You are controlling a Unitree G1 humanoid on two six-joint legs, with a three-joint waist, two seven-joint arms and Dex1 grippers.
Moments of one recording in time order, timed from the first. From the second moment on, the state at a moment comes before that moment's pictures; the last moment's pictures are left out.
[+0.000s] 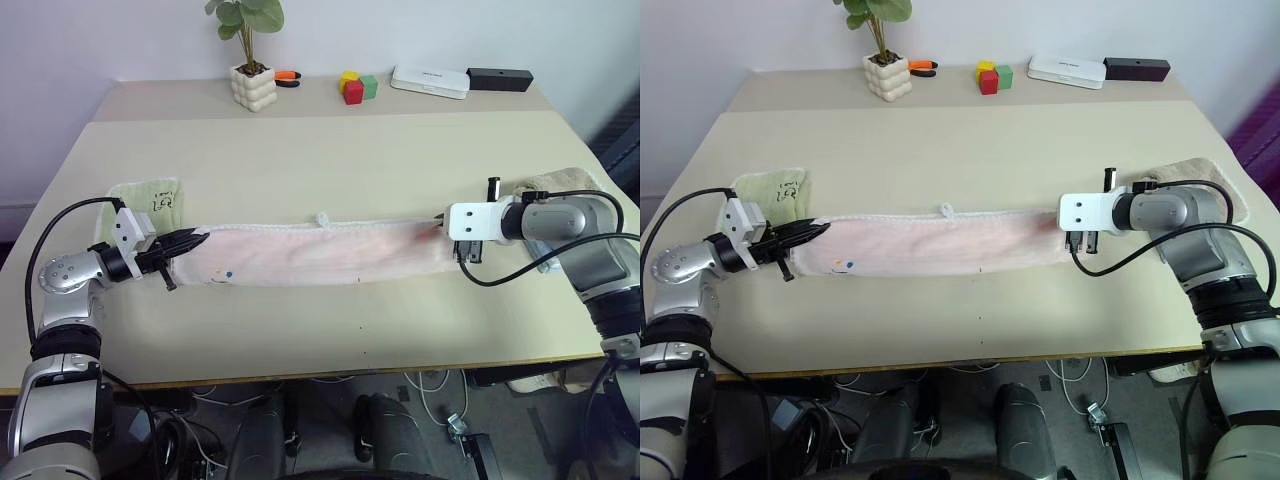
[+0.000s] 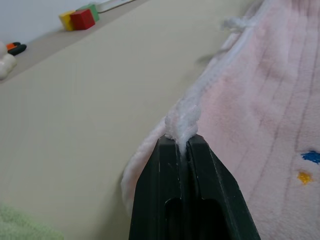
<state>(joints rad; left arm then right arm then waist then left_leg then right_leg) -0.56 0.69 0.17 0.86 -0.33 -0.42 -1.31 -0.68 -0.91 0.22 0.35 -0.28 -0.22 0.95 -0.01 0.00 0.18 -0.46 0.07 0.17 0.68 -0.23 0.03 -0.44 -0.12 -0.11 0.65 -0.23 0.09</state>
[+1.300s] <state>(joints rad) -0.53 0.61 0.30 0.57 -0.52 0.07 -1.15 -0.65 -0.80 0.14 0.39 -0.23 -0.06 0.85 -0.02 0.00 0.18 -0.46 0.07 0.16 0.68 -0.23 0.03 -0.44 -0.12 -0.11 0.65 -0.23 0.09</state>
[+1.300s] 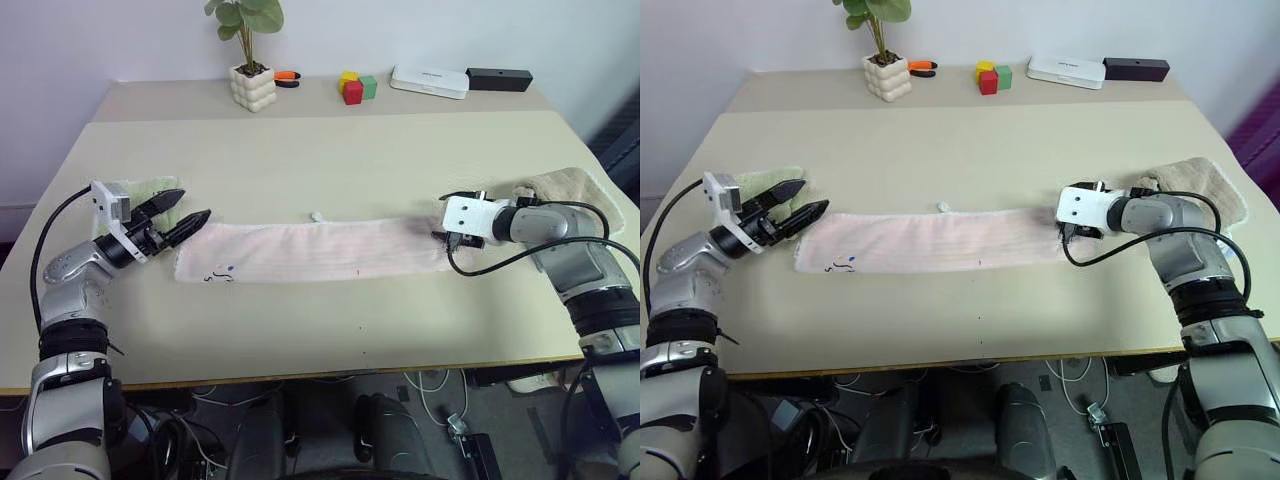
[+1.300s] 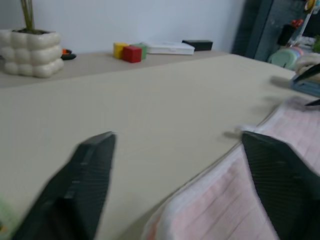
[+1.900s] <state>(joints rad) -0.37 0.25 0.29 0.09 -0.69 0.47 -0.55 -0.36 -0.27 -0.09 -0.09 0.22 0.53 0.50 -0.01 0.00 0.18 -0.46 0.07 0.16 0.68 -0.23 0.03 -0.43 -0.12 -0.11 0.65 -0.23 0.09</state>
